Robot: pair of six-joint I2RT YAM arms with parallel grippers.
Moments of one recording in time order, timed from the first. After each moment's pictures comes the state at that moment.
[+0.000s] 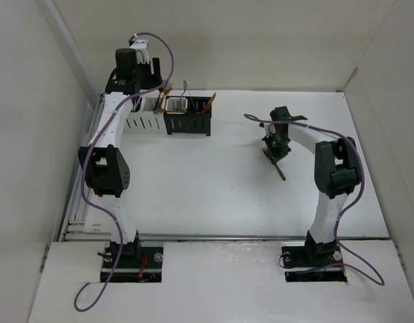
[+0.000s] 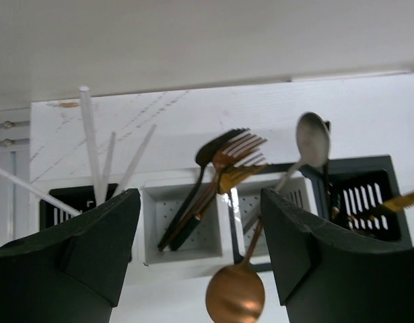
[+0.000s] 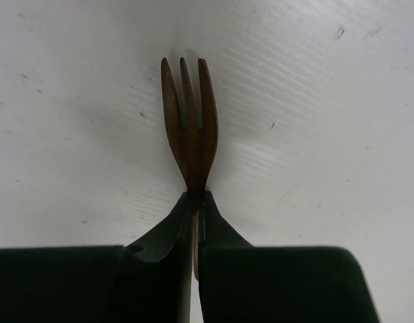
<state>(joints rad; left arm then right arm) -0.06 1.99 1.99 -0.43 0.09 -0.05 0.21 1.97 1.40 -0.76 -0.04 -0.20</state>
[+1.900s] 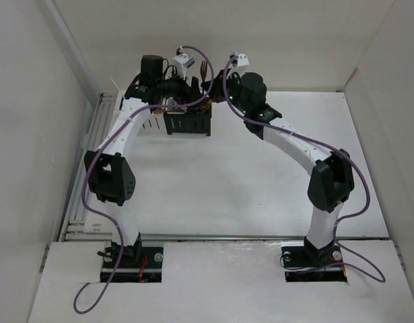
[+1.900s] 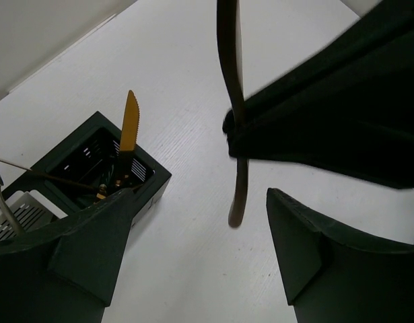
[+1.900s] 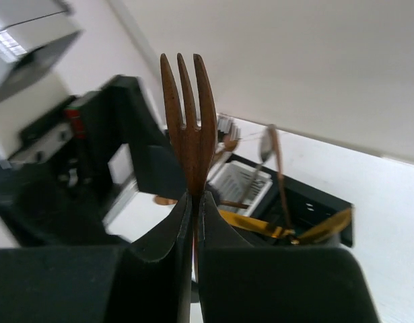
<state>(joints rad) -0.24 1.89 1.89 -0.50 0.76 0.09 0.57 1.87 1.67 0.25 -0.12 0.39</state>
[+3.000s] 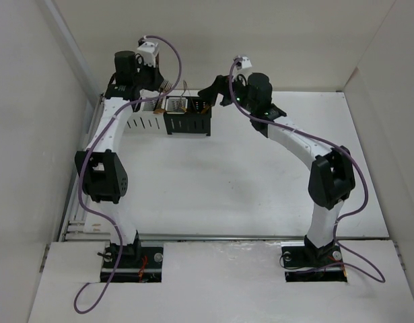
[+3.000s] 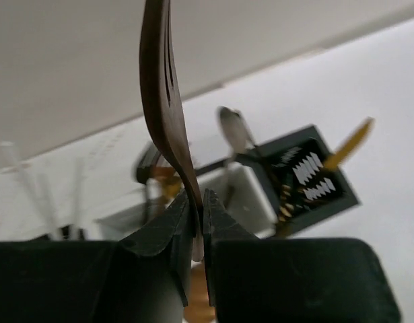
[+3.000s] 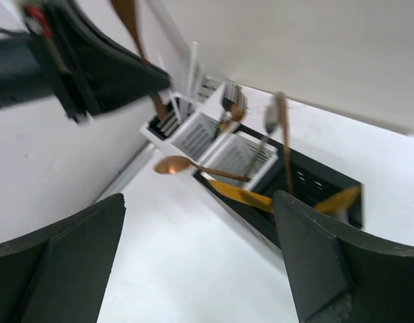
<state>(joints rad) -0.09 1.89 1.86 -0.33 0.39 0.07 0.51 1.89 1.64 0.26 -0.30 0.42</state>
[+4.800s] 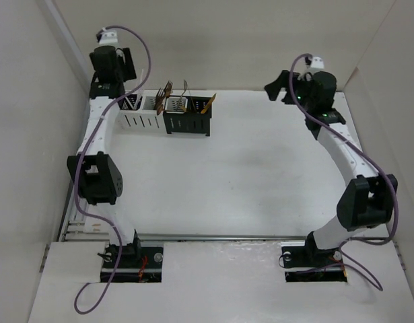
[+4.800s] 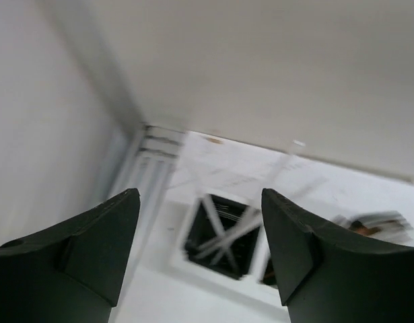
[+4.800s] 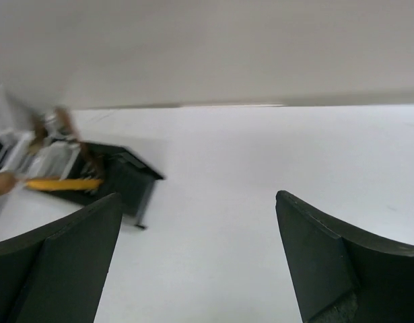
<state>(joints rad) 0.01 1.90 1.90 -0.27 -0.16 -0.03 0.15 1.59 1.40 0.04 -0.26 0.32</state>
